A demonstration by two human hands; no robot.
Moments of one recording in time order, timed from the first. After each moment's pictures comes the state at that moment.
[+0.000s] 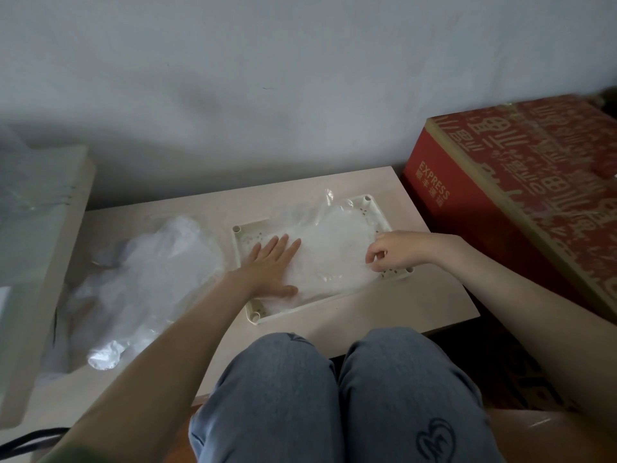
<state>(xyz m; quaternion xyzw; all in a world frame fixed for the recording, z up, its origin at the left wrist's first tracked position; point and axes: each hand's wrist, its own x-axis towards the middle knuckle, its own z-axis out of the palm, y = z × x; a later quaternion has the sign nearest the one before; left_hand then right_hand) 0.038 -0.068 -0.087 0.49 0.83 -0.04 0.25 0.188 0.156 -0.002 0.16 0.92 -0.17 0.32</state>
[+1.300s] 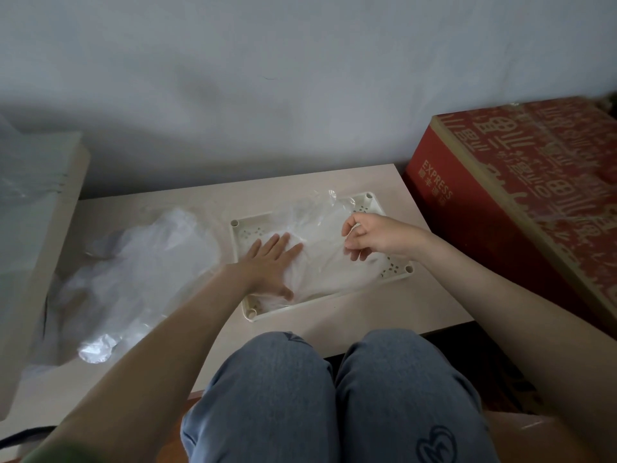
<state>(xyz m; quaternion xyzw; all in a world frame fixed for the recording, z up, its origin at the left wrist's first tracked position) 0.036 -0.062 -0.088 0.51 0.81 -0.08 0.27 0.164 0.149 -0.024 0.20 0.79 -0.55 0.16</state>
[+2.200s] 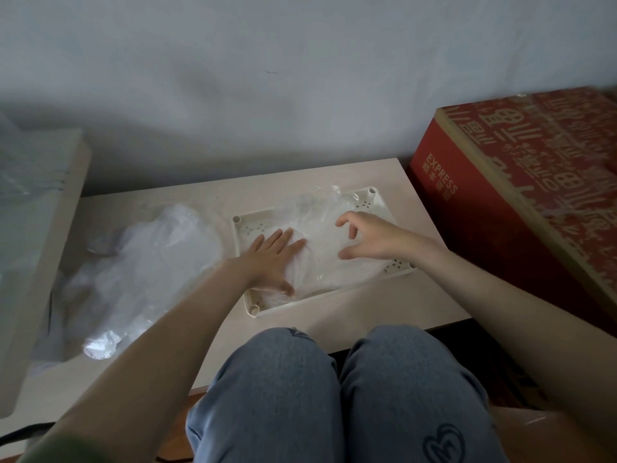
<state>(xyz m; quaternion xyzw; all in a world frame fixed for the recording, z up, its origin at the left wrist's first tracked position) 0.034 -0.064 -0.083 0.52 0.81 -0.06 0.27 0.163 0.133 -0.023 0.18 0.92 -0.31 0.16</state>
